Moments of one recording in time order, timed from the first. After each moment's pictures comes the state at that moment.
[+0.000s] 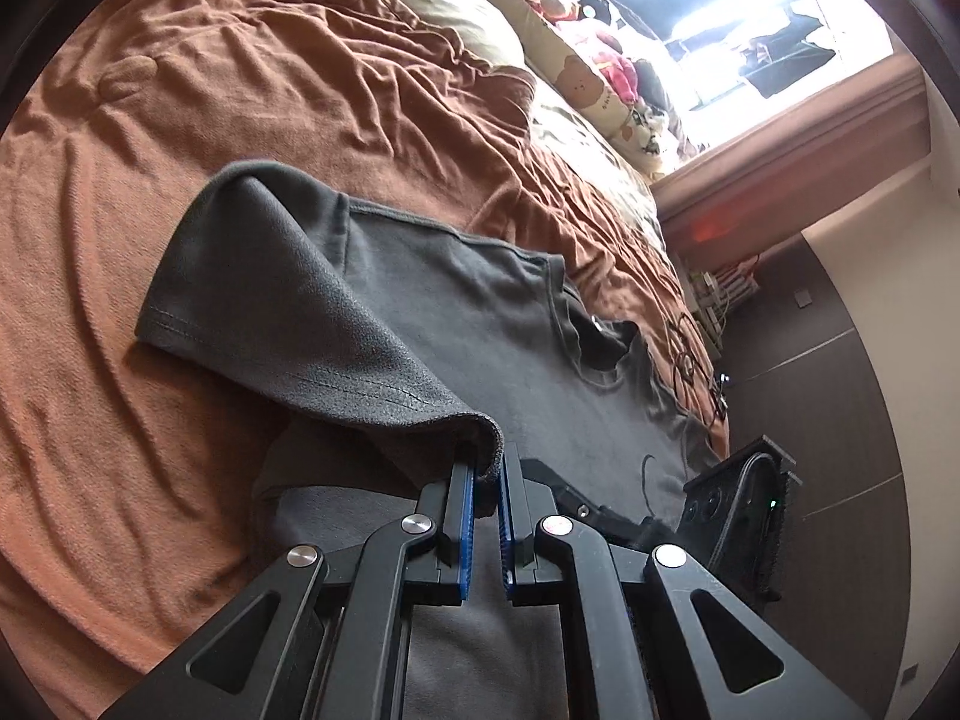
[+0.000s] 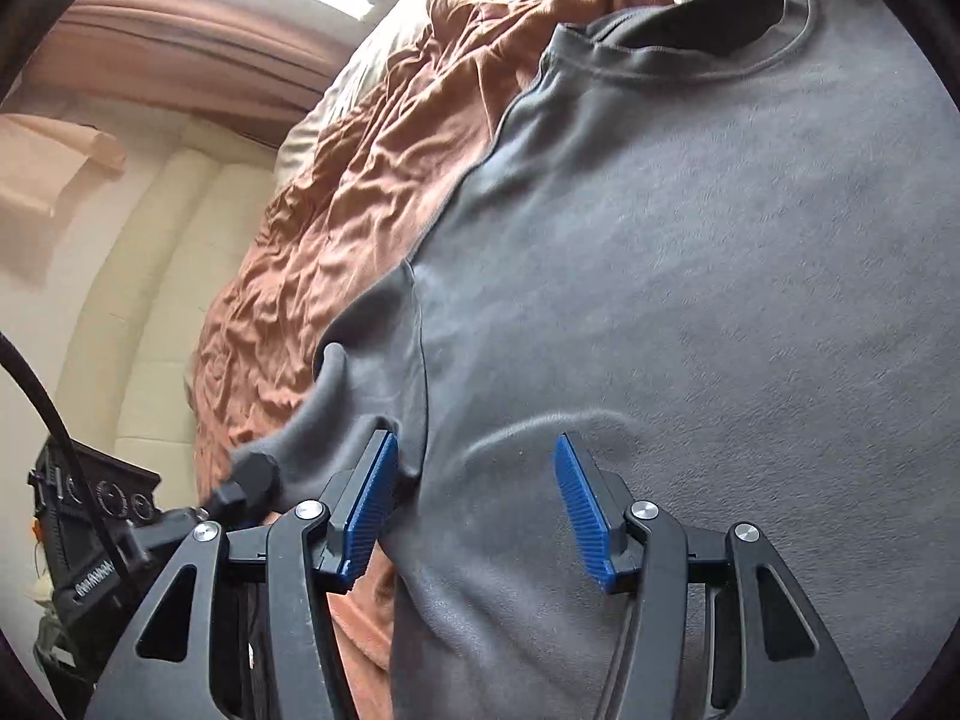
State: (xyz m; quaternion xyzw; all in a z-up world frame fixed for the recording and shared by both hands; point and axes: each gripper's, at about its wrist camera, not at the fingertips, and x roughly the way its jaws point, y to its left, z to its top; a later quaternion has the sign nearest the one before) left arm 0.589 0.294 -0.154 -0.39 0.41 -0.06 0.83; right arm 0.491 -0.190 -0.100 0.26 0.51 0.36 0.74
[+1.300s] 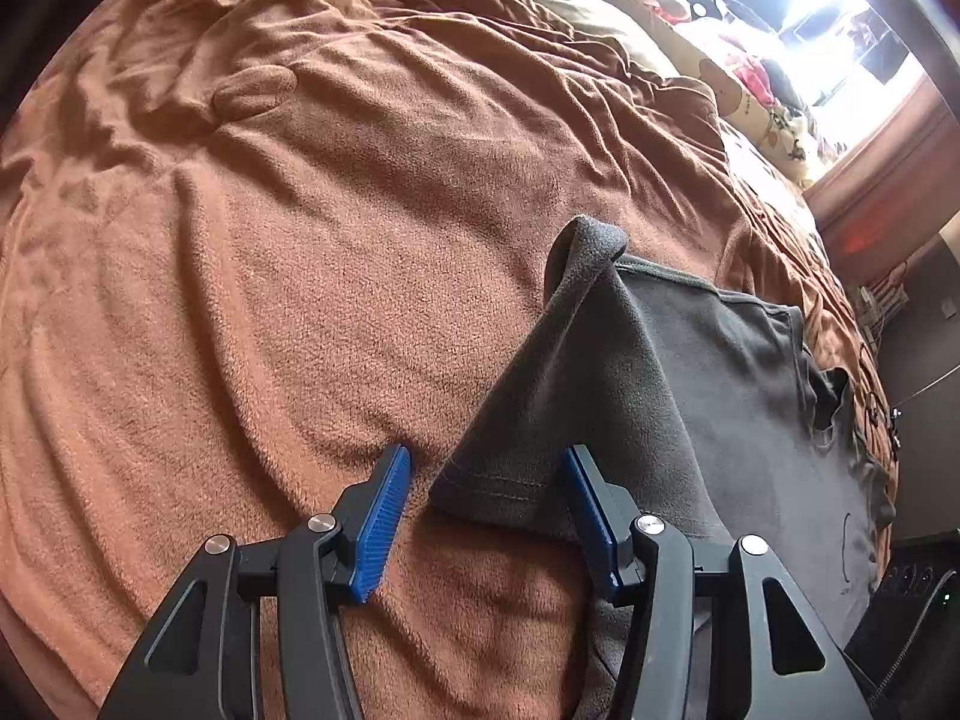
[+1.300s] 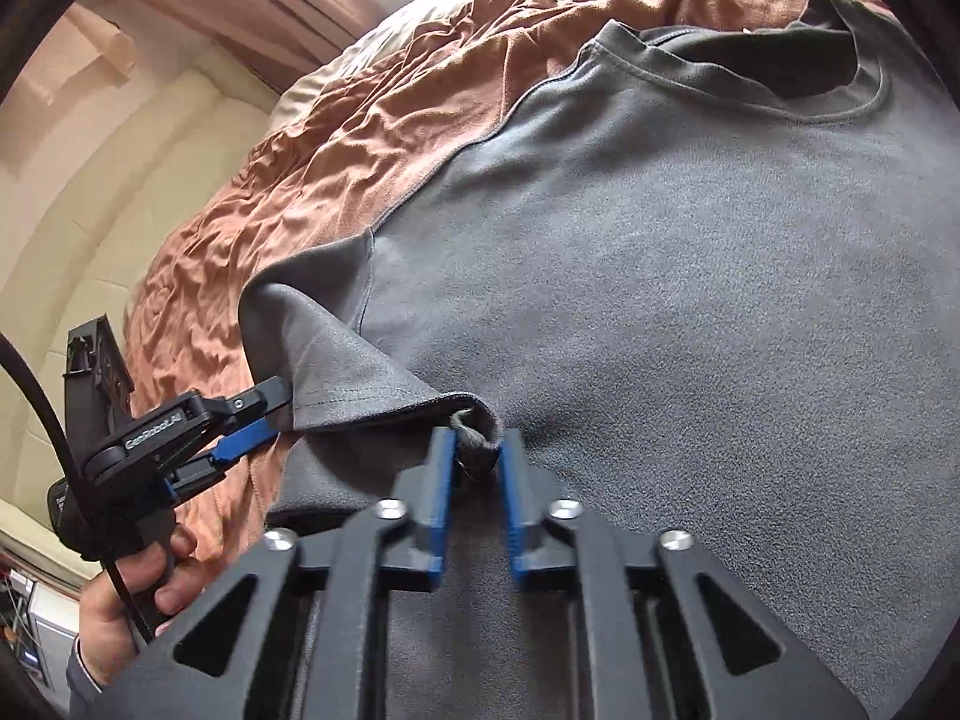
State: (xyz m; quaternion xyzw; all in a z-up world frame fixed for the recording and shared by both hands) left arm 0.620 0.376 -0.216 -0.29 0.45 0.13 0.83; right arm 0.495 -0.162 -0.115 0.13 0.49 0.37 0.78
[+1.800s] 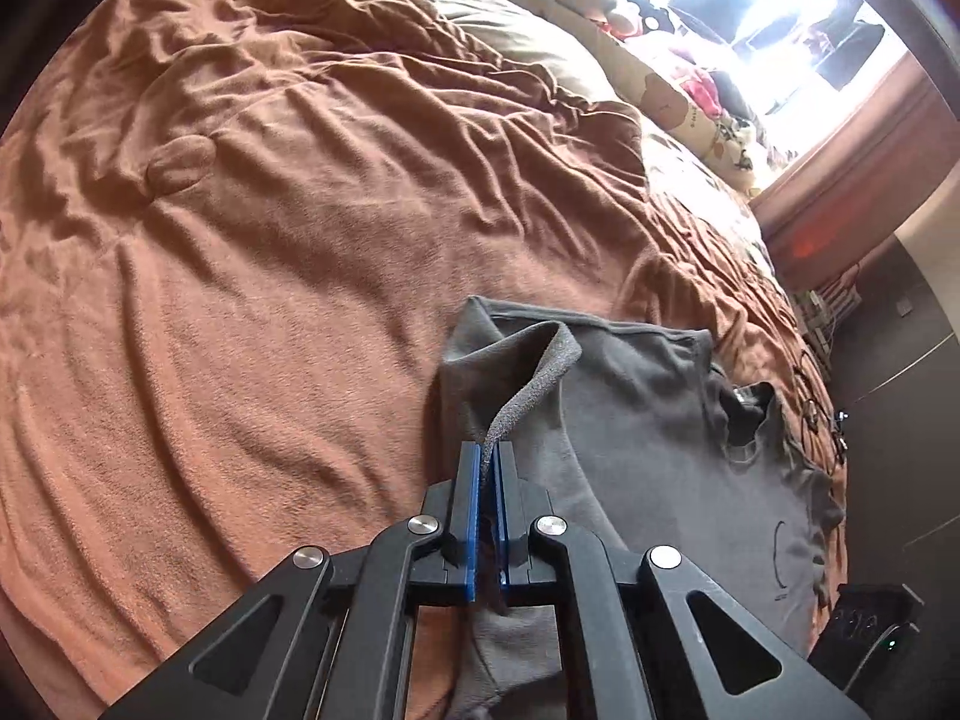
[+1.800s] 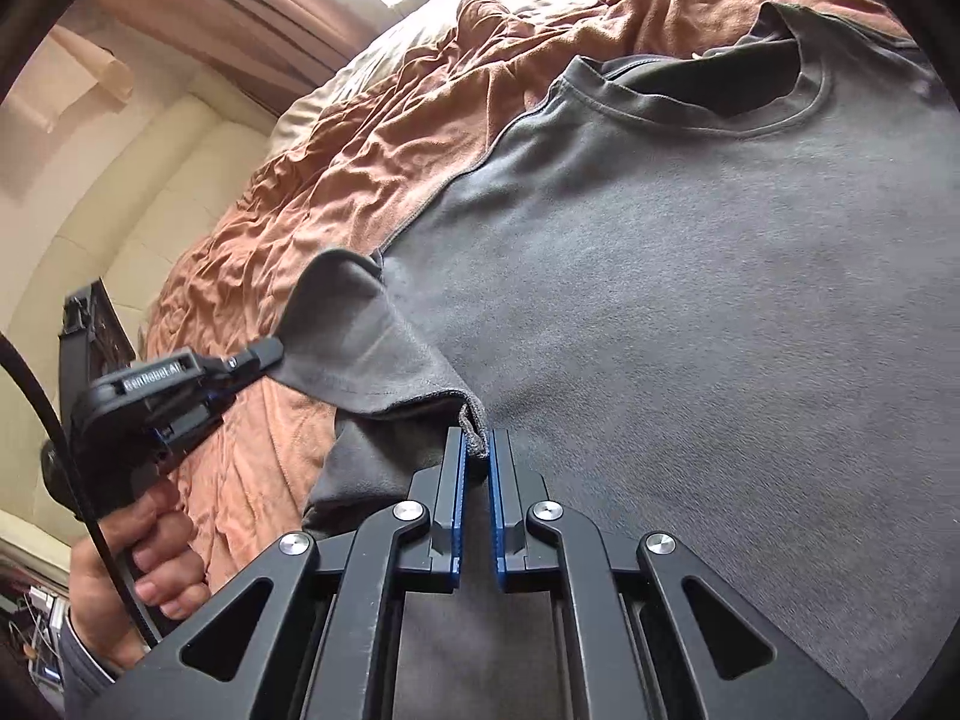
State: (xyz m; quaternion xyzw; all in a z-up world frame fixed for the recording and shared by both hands) left arm 0.636 0.354 -0.165 -0.31 0.42 0.07 0.85; right arm 0.476 -0.203 -0.089 0.16 0.48 0.36 0.78
